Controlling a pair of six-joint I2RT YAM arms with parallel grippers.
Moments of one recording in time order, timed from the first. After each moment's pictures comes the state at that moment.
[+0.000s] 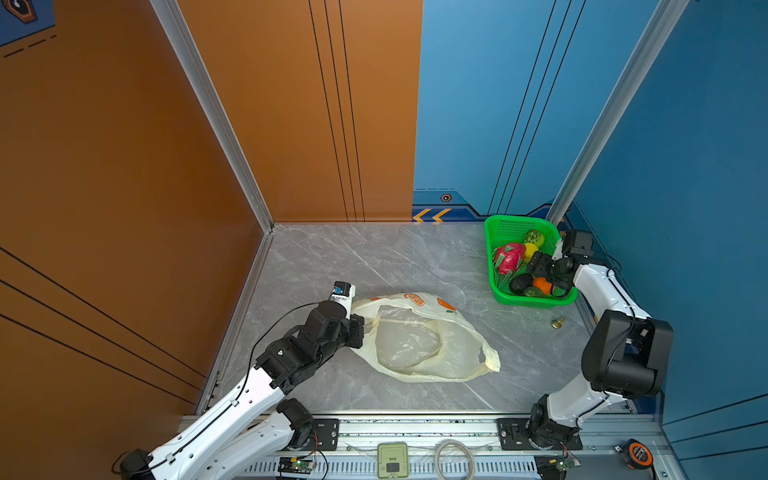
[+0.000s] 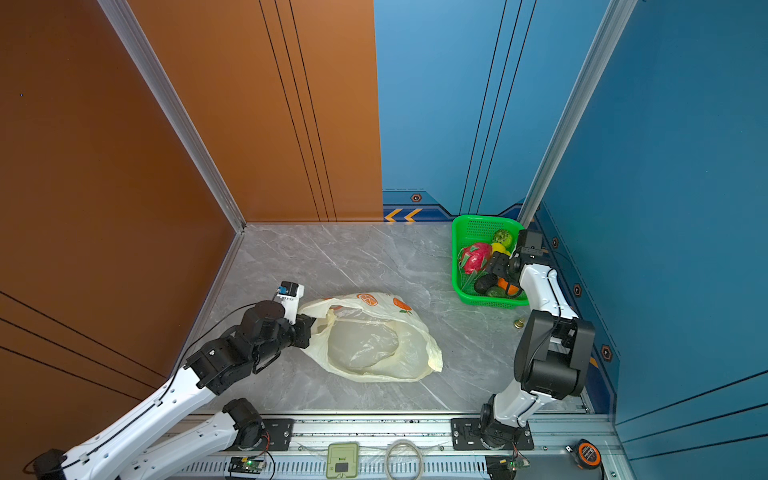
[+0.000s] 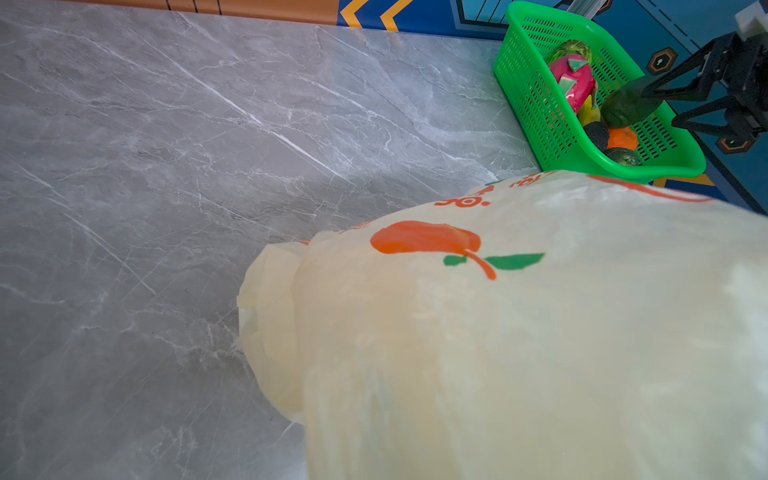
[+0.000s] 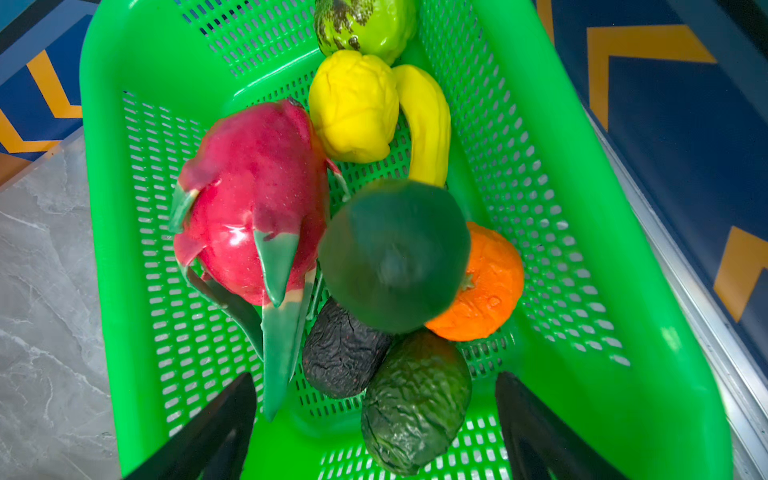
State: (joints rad) left arm -0.69 0.78 0.72 -0.56 -0.16 -0.45; right arm -0.26 1.64 1.25 -0.56 -0.08 0.27
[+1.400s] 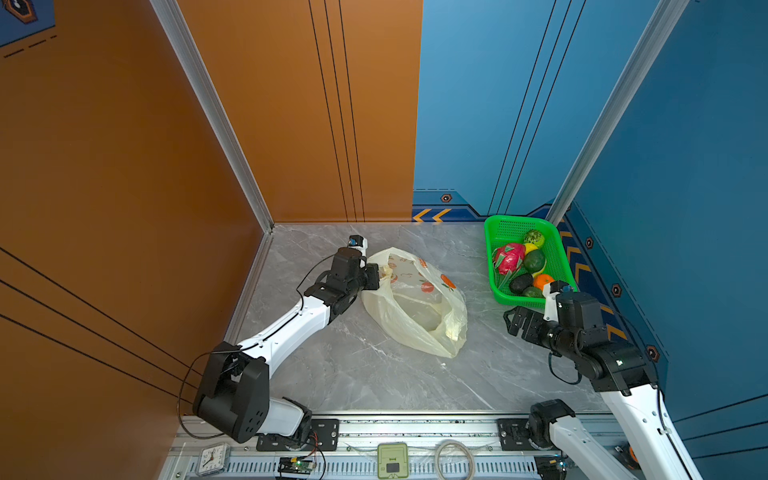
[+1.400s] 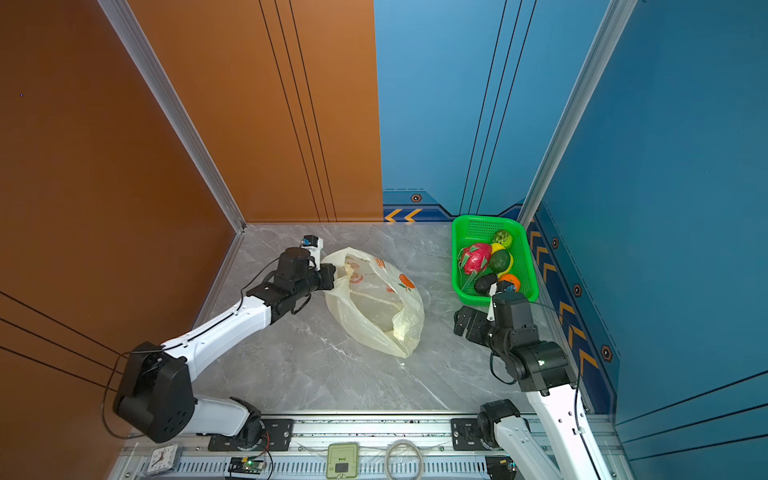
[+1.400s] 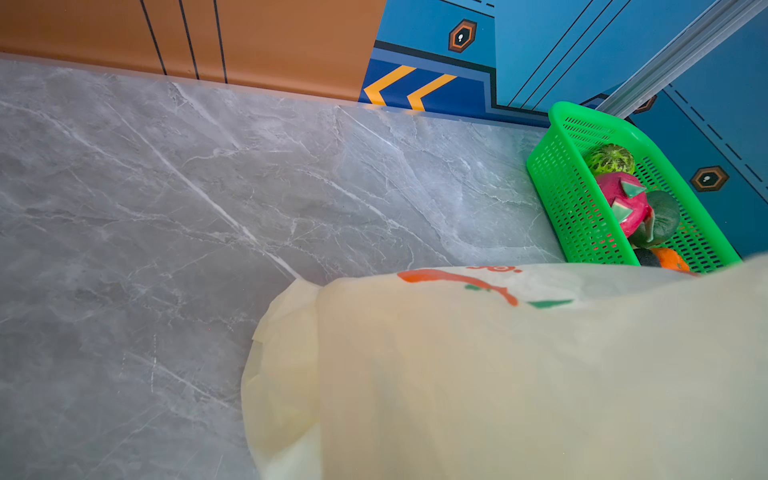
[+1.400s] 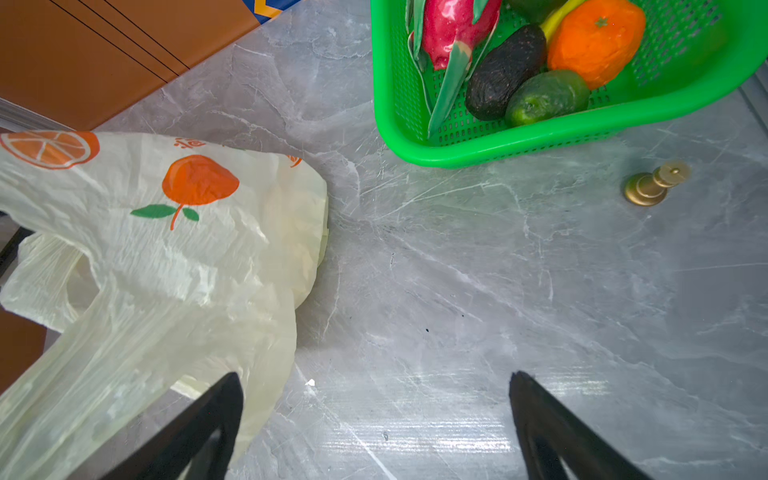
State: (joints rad) left arm -0.42 1.45 1.00 -0.10 0.02 -0.39; right arm 0.21 0.69 0.93 -1.04 -0.03 0.52
